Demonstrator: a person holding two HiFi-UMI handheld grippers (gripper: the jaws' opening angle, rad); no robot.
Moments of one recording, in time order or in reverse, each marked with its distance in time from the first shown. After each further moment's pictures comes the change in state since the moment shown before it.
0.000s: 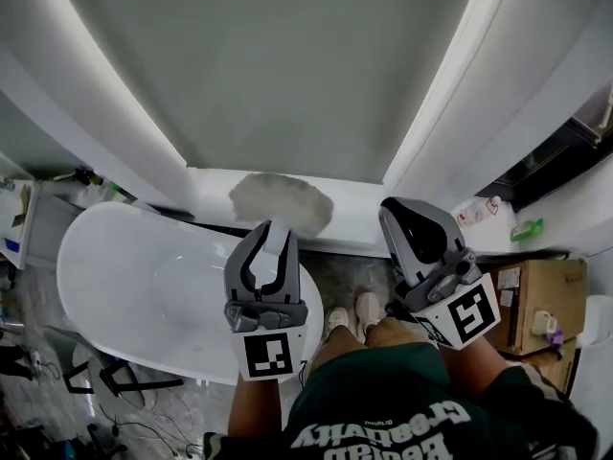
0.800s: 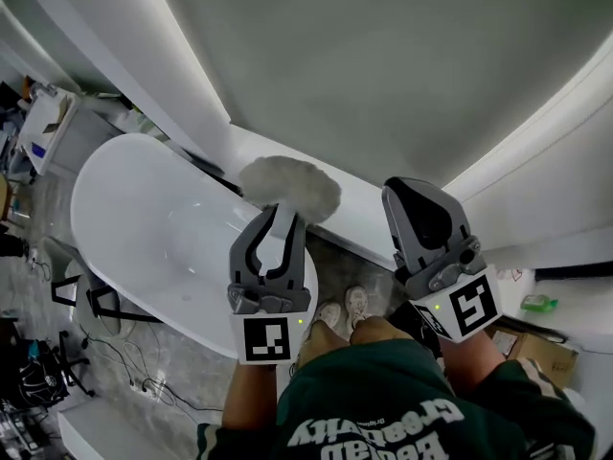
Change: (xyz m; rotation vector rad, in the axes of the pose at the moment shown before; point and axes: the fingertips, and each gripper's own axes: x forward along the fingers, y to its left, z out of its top) left arm 0.029 0.026 -0.039 -0.003 0.158 0.266; right arm 0.083 -0.027 -0.032 0.083 -0.072 0.294
